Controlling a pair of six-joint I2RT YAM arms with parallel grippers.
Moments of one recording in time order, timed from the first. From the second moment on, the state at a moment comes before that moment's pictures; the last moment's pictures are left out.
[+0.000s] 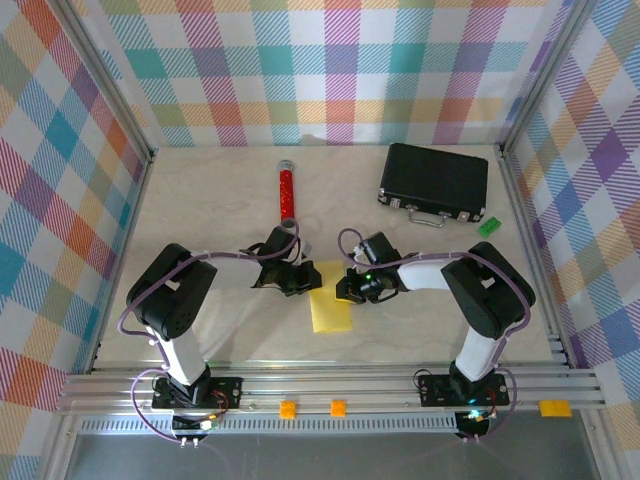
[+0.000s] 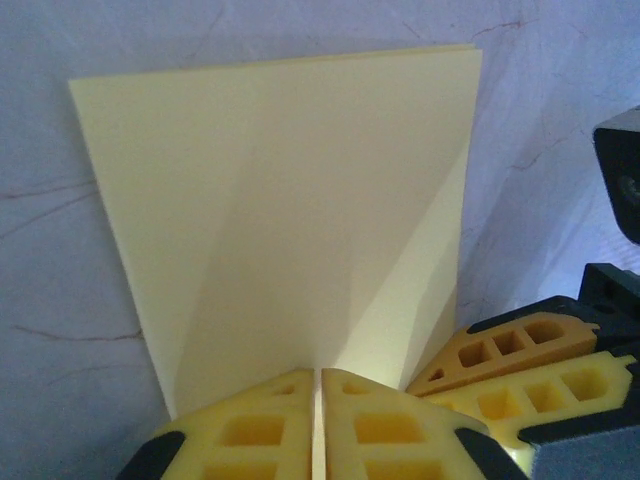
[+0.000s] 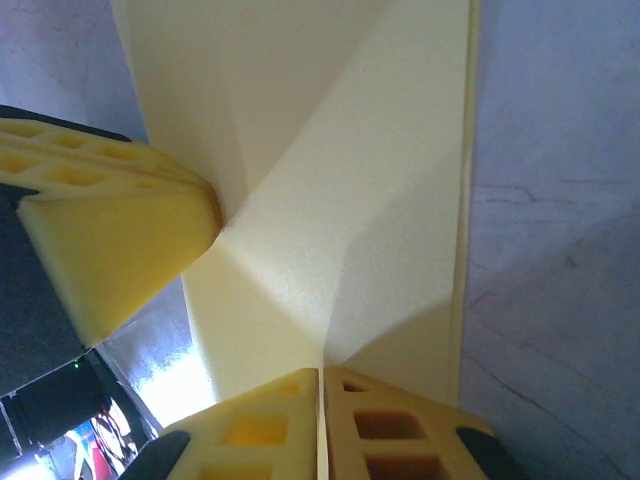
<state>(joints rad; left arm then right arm) -0.57 1.77 0.82 -0.05 0.52 -0.76 0.62 1.75 0.76 -0.06 -0.62 0.72</state>
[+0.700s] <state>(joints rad) -0.65 1.68 0.72 -0.03 0.58 -0.81 0.62 1.73 0.77 -0.08 -0.63 0.72</state>
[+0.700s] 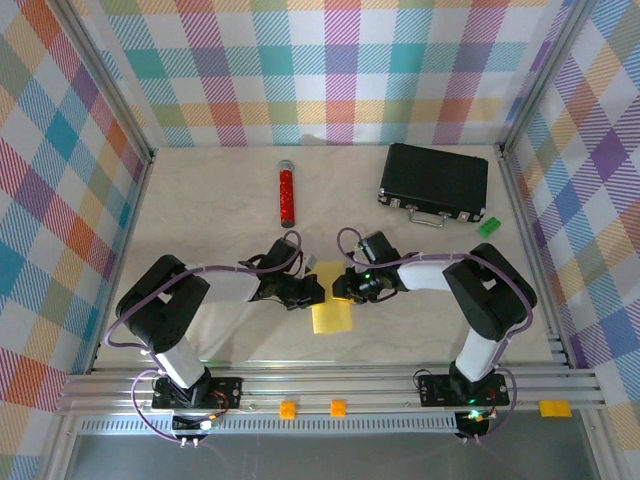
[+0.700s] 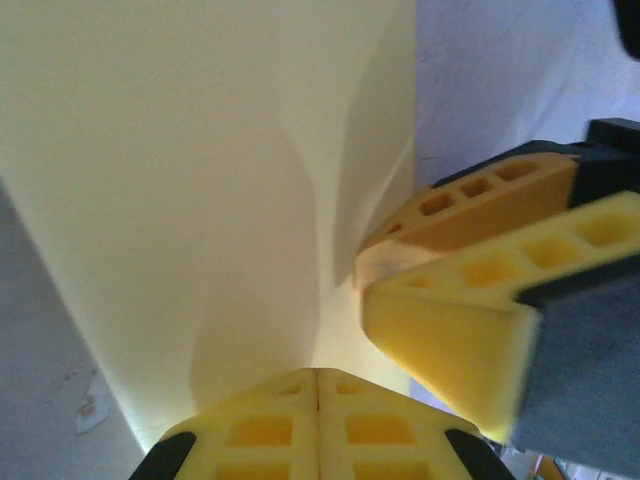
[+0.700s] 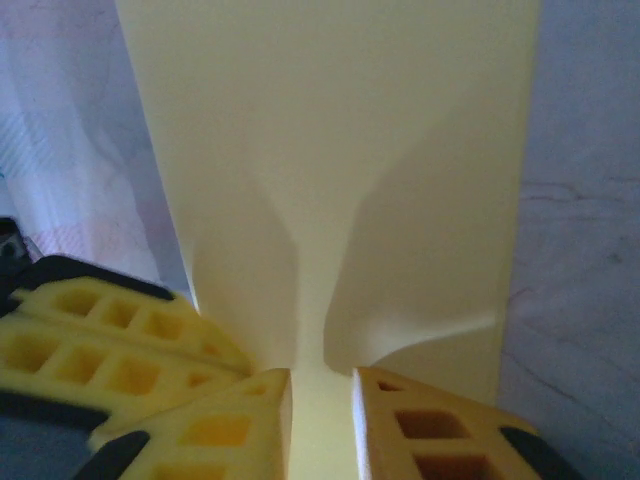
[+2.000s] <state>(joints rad) -0.62 1.73 0.72 0.10 0.50 -0.76 0.77 1.48 0.67 -0.08 -0.56 0.89</state>
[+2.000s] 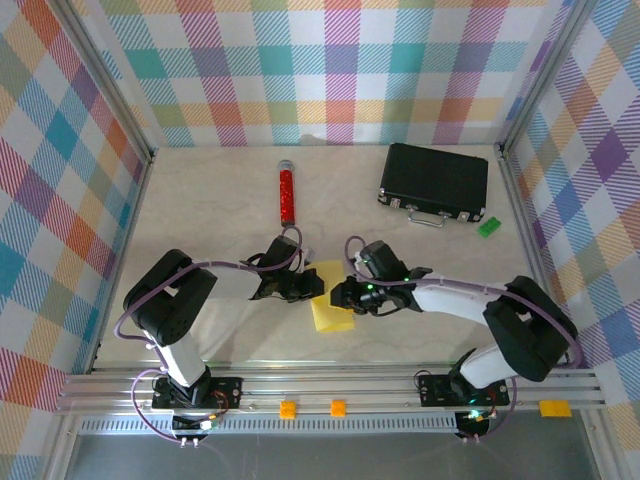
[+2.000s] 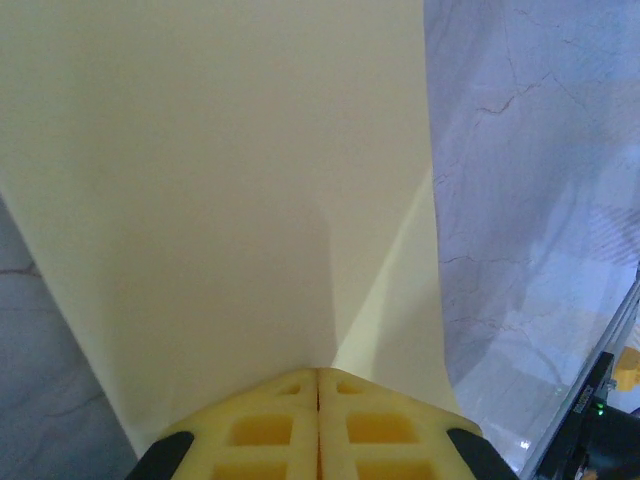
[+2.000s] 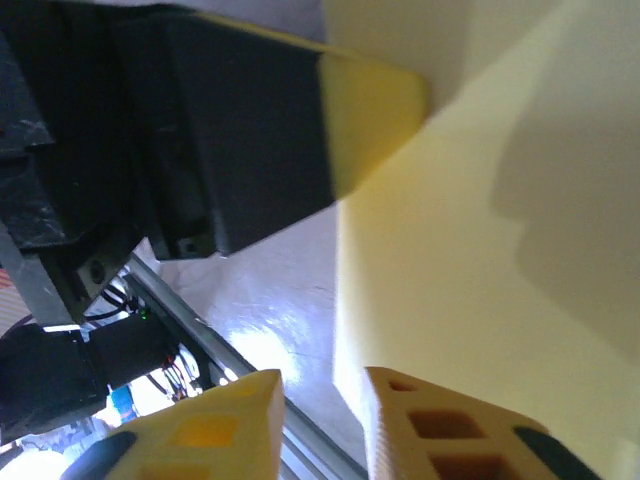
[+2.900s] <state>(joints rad) -0.61 1.69 0.74 0.05 0.51 -0.77 0.88 1.71 0.66 0.09 -0.57 0.93</state>
